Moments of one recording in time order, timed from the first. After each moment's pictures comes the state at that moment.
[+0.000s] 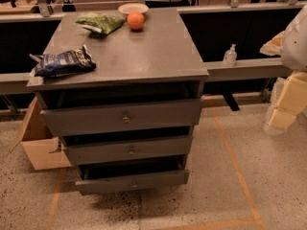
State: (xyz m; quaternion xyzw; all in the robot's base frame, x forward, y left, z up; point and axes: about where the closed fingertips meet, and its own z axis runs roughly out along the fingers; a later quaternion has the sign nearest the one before) arm 0.438 -0.216 0.977 -0.60 0.78 -0.04 0.16
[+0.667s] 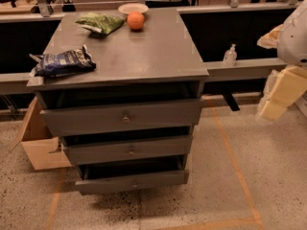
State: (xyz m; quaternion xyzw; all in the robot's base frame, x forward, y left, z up) arm 0.456 -0.211 0.982 -0.60 0.78 -0.03 0.20
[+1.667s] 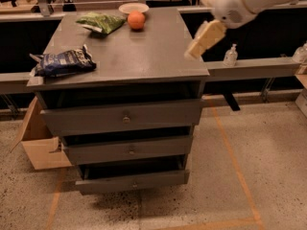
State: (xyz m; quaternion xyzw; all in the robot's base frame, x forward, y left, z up) arm 0.652 -0.119 0.999 -0.58 0.71 0.05 0.40
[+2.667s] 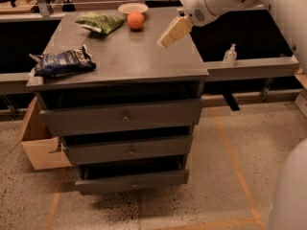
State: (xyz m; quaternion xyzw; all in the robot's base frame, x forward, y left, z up) arm 0.736 -0.060 0.982 -0.53 0.72 0.10 0.45
